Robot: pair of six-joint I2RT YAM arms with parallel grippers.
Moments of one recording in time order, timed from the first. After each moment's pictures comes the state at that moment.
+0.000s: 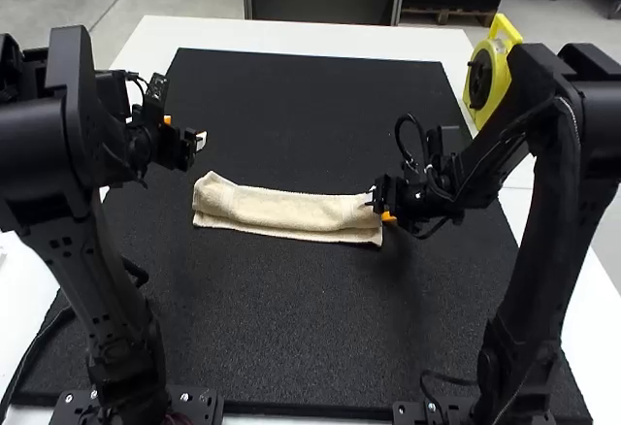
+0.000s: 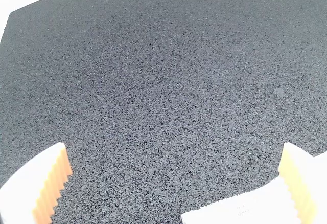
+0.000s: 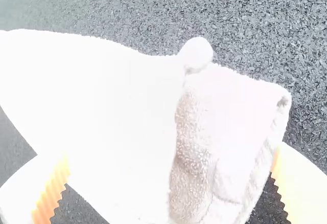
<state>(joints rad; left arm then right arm) 0.39 1.48 0.60 0.42 0.61 0.35 0.15 1.81 0.65 0.28 -0.62 0.20</state>
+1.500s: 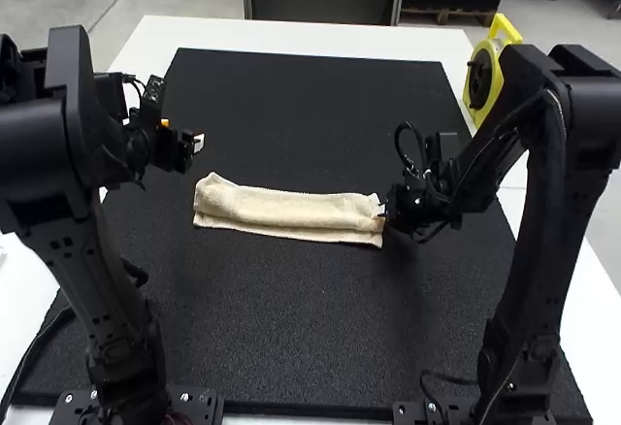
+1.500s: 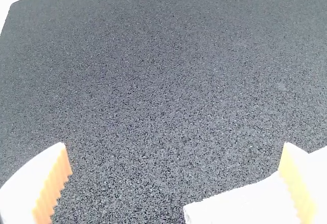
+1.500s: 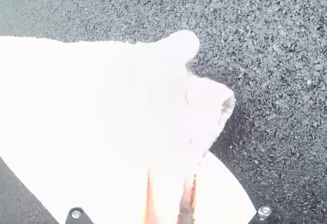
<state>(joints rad) 0.41 1.48 0.60 0.39 0.63 0.35 0.14 1.87 0.66 0.30 -0.56 0.20</state>
